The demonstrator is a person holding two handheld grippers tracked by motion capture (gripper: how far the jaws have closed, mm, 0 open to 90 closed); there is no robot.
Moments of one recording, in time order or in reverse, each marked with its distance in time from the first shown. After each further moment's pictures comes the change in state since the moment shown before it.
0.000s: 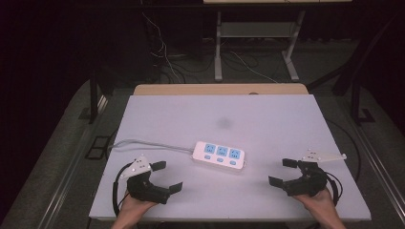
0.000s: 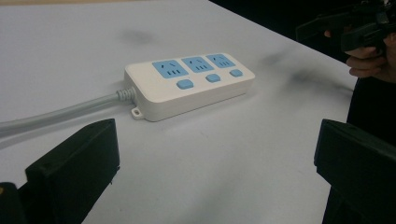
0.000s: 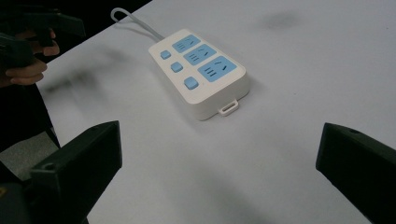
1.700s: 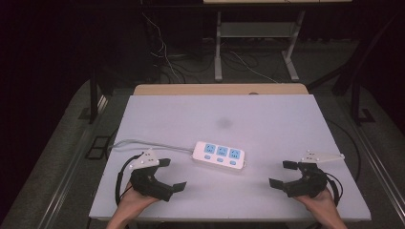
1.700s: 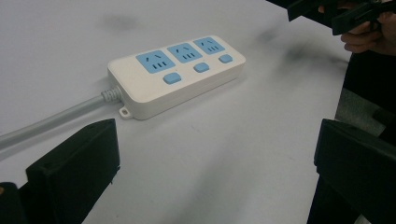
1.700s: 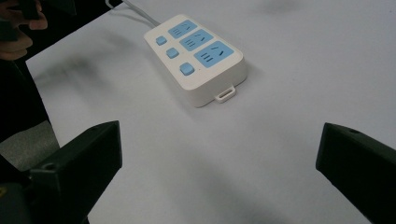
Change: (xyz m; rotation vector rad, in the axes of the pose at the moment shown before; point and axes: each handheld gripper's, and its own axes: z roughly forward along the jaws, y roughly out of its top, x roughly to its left) left arm -0.005 0.027 0.007 0.139 -0.034 0.057; right arm -0.003 -0.004 0.001 0.043 -0.007 0.002
